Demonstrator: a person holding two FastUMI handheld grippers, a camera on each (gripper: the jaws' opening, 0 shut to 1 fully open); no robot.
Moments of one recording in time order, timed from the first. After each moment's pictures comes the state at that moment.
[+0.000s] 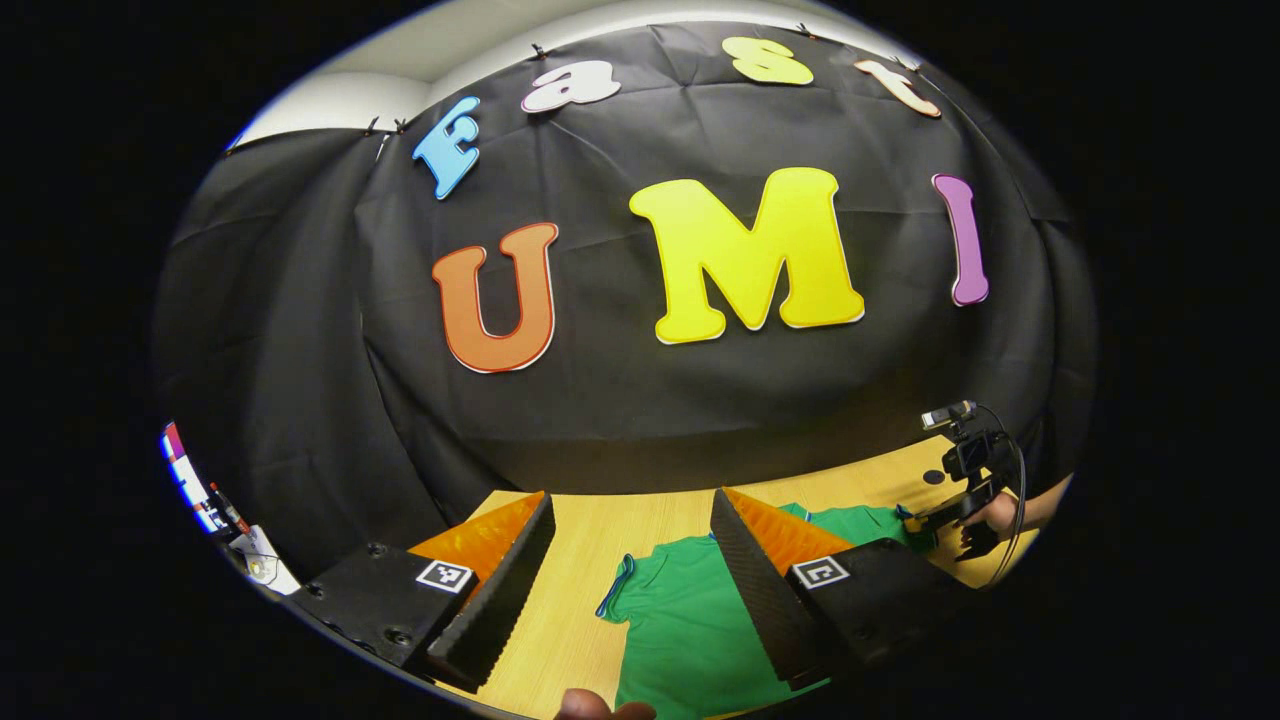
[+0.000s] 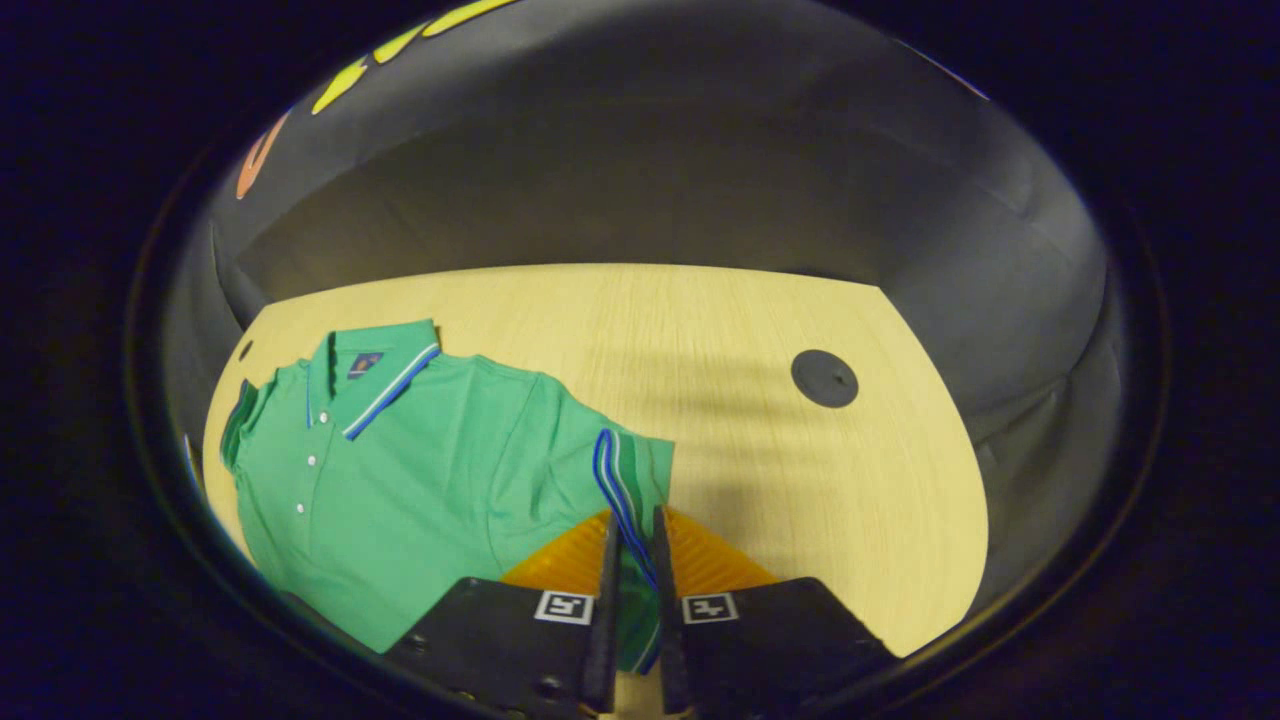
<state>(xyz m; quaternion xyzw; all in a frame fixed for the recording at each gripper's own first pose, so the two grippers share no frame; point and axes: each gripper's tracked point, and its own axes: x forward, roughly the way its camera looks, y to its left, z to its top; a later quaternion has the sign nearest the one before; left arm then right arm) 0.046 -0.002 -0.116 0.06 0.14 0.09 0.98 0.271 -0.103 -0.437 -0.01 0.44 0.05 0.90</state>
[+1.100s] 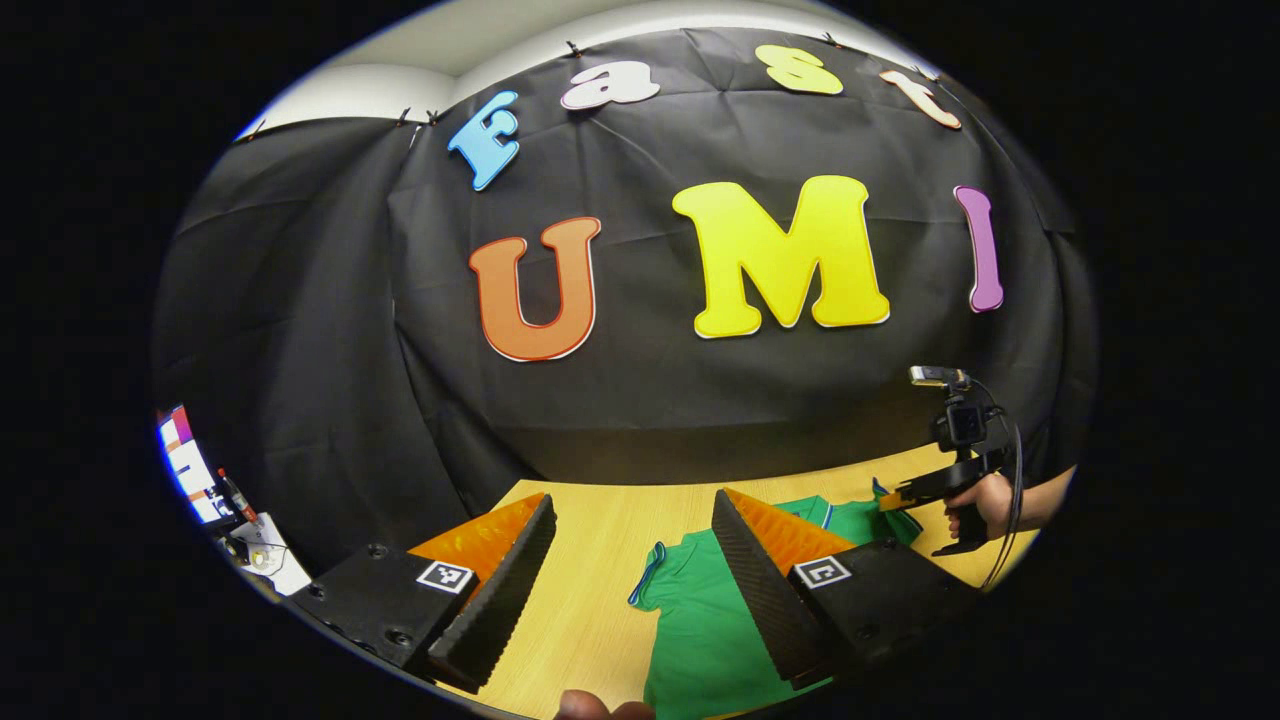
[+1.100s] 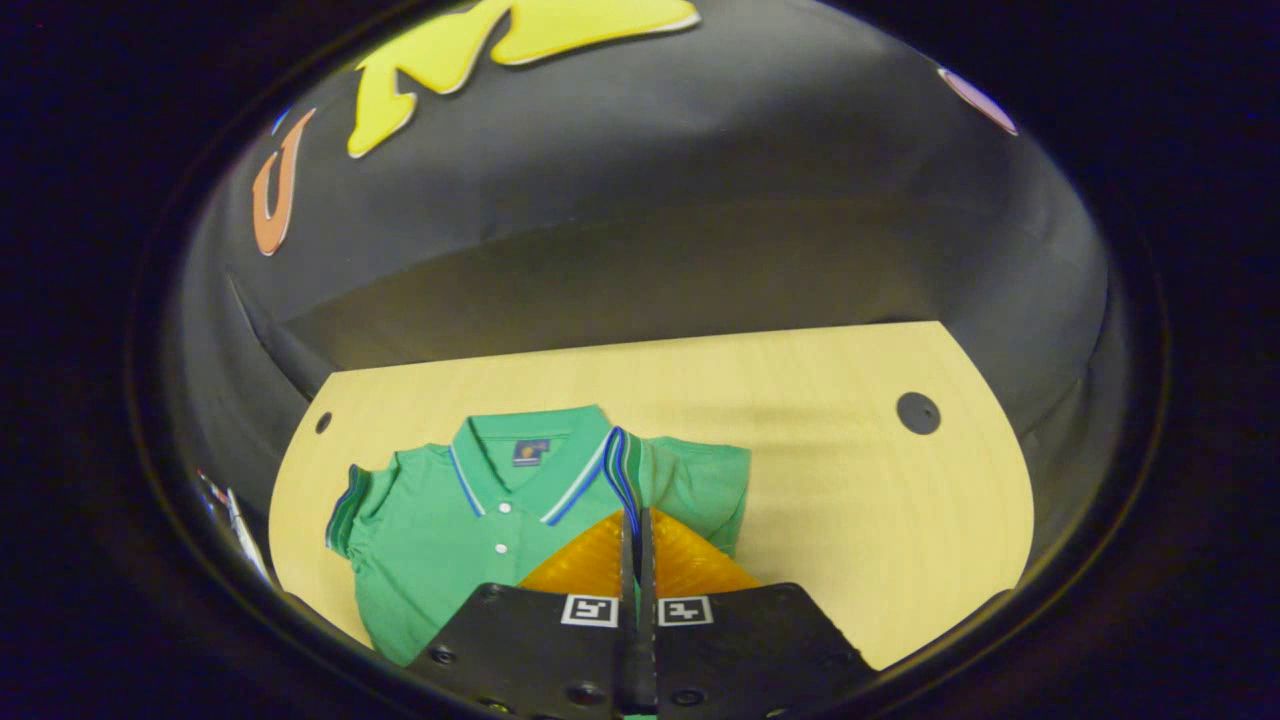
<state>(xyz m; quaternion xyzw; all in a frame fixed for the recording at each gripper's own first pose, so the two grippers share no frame) 0.010 0.048 -0.117 0.05 0.14 0.12 0.98 0.262 0.046 -0.351 0.05 0.41 0.09 0.91</state>
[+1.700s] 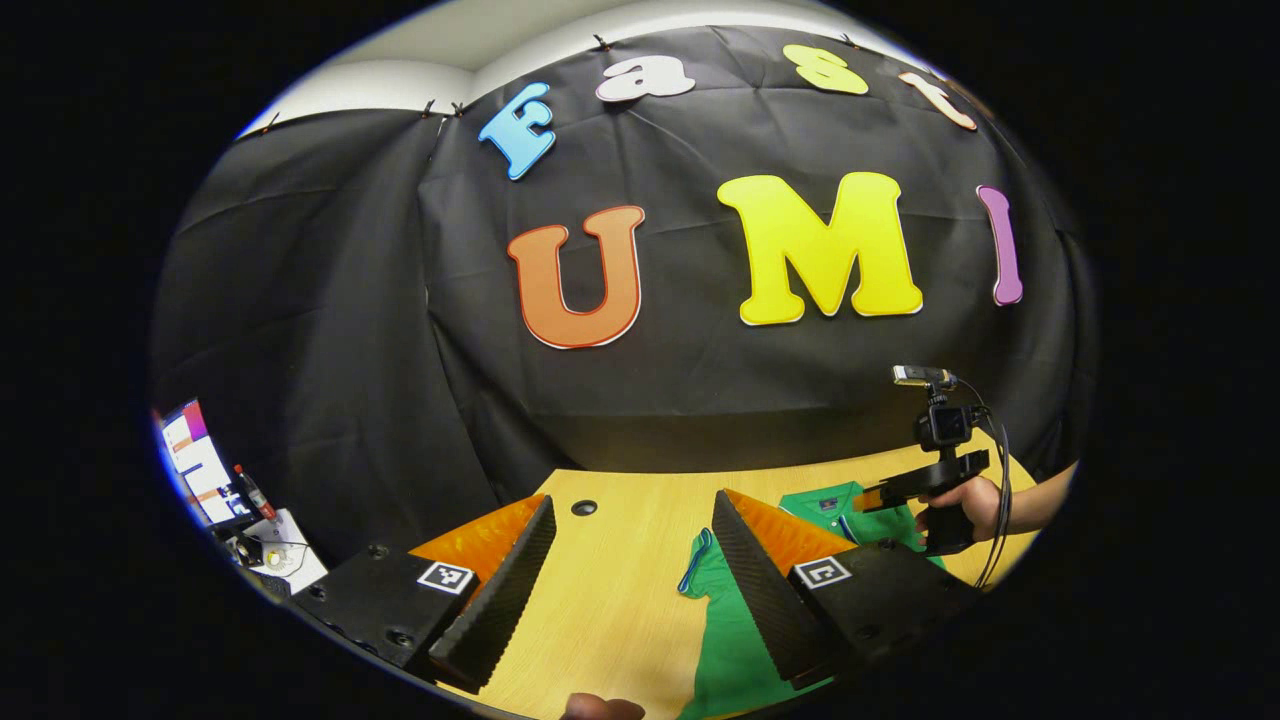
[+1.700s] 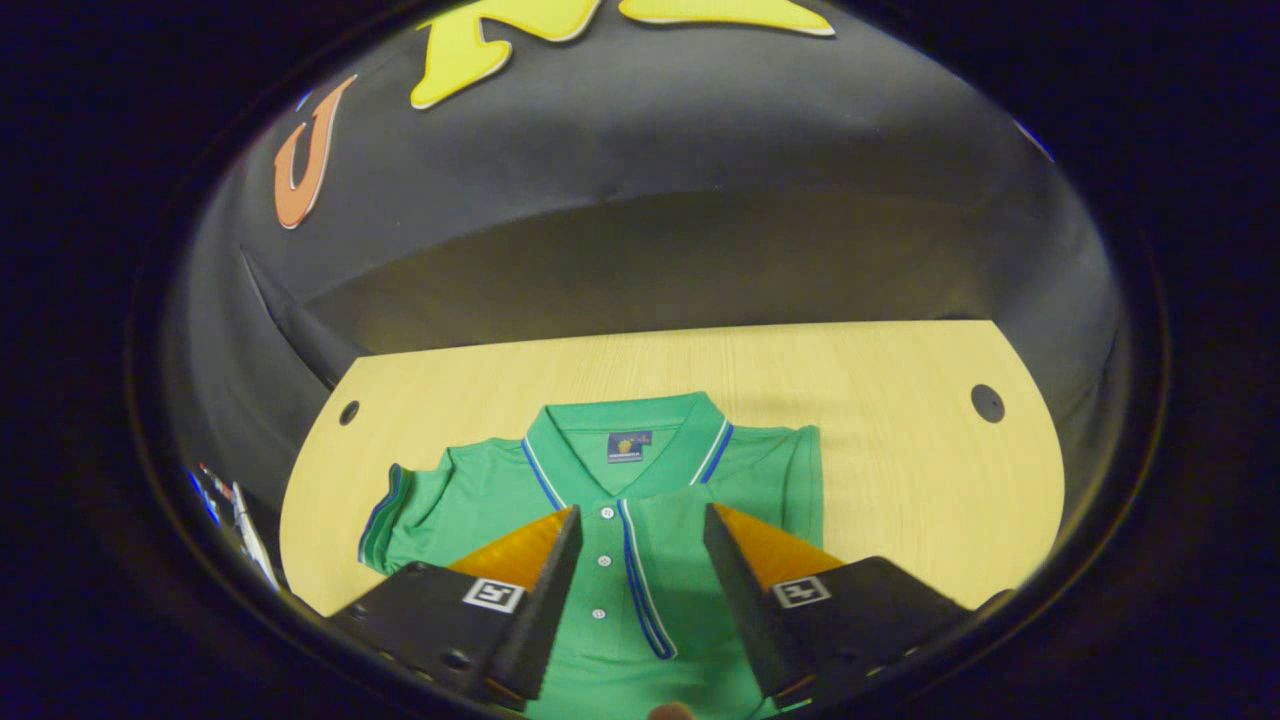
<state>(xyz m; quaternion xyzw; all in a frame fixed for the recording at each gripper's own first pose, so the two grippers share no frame) -0.007 0.094 -0.123 0.04 0.15 0.14 0.98 0.249 0.114 -0.347 0.06 0.41 0.11 0.90</state>
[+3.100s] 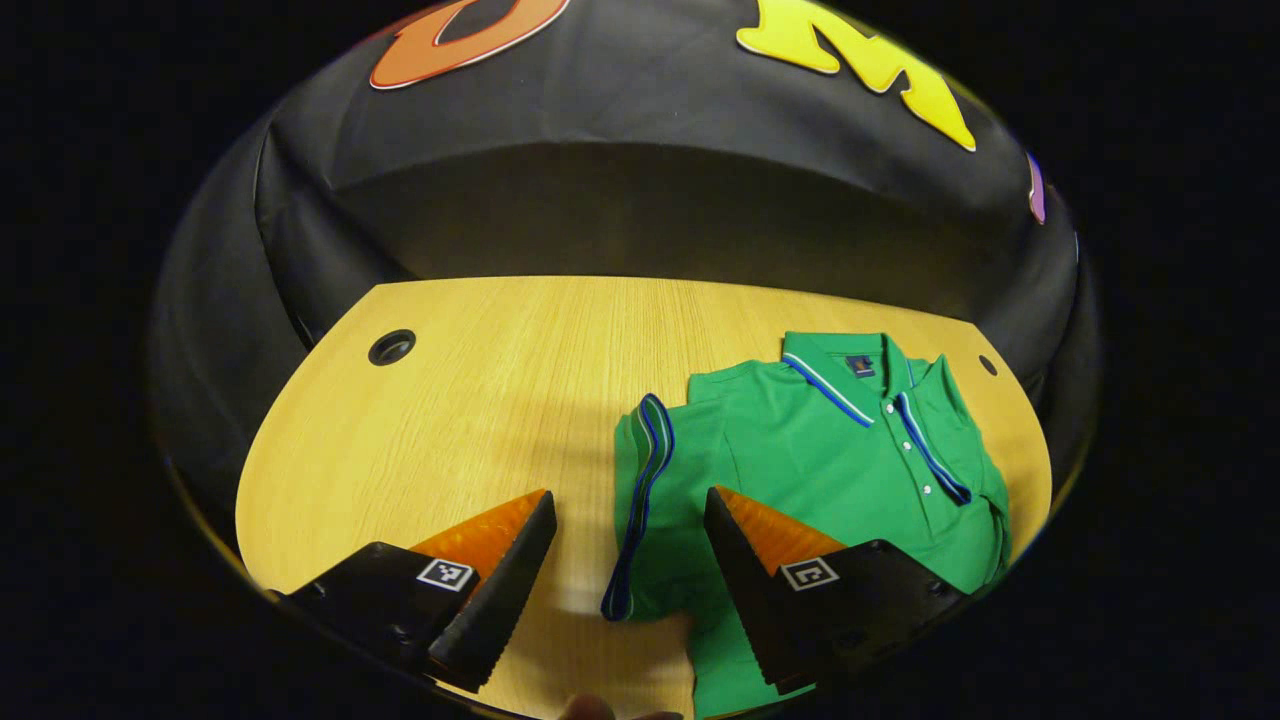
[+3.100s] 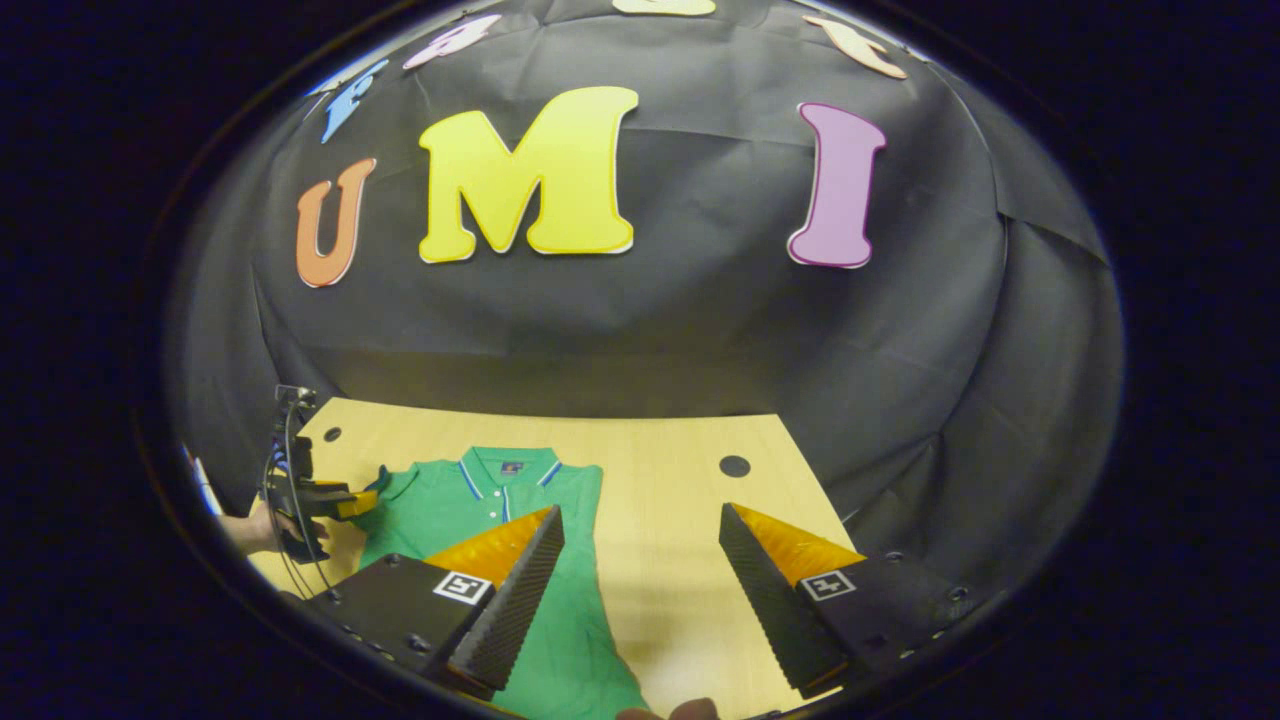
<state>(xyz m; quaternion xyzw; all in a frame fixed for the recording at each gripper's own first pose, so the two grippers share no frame) 0.155 0.098 -0.439 -0.03 0.39 -0.01 0.92 0.088 -0.077 -0.168 0.00 0.27 0.00 0.96</state>
